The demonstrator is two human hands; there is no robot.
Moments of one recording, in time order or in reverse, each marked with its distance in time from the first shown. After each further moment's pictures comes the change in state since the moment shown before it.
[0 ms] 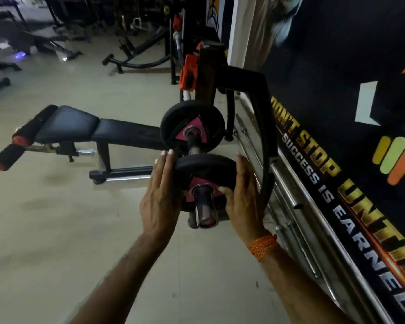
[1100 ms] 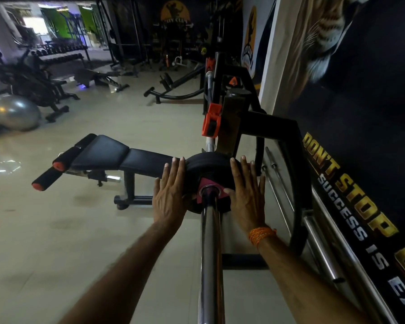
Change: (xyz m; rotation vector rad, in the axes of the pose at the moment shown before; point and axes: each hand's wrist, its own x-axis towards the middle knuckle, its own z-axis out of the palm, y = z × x) left_hand 0.168 -0.056 0.069 0.213 -0.077 -0.053; right_hand 0.184 0.062 0.104 -0.161 -0.062 -0.168
